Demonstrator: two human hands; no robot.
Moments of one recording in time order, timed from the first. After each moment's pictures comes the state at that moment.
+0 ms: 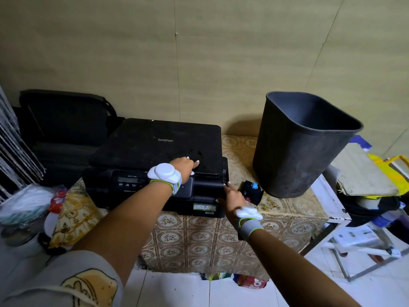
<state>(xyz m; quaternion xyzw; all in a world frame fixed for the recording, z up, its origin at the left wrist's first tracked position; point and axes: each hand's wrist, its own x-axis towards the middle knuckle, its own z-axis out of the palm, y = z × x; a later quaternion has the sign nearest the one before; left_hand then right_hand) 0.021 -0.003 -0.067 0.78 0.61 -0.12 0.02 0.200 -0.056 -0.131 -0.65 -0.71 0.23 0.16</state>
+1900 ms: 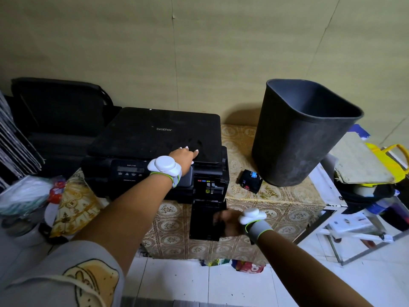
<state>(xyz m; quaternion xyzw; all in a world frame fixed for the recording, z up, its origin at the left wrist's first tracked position) 0.024 -0.011 -0.074 0.78 0.62 -0.11 0.00 0.212 -0.102 -0.153 -0.51 -0.80 0.28 -0.16</state>
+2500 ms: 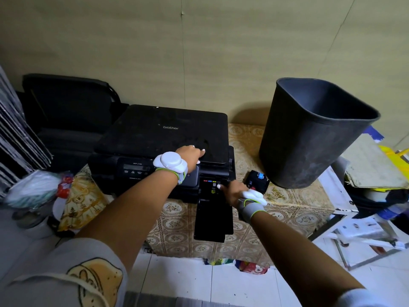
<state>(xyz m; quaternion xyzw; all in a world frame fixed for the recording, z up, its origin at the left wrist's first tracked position) 0.021 -0.002 -0.072 0.79 0.61 -0.10 0.00 0.195 -0.041 -0.138 -0.72 -0.63 0.27 0.03</state>
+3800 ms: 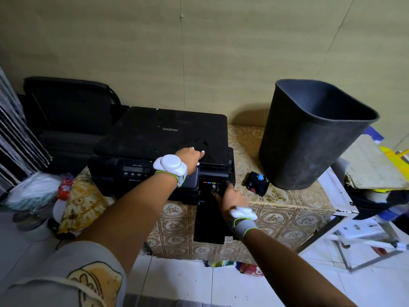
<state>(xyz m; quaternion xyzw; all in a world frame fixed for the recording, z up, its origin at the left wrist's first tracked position) 0.024 -0.008 -0.069 0.79 0.60 -0.11 -0.02 0.181 -0.074 -0.147 -0.71 -0.68 0.18 0.08</state>
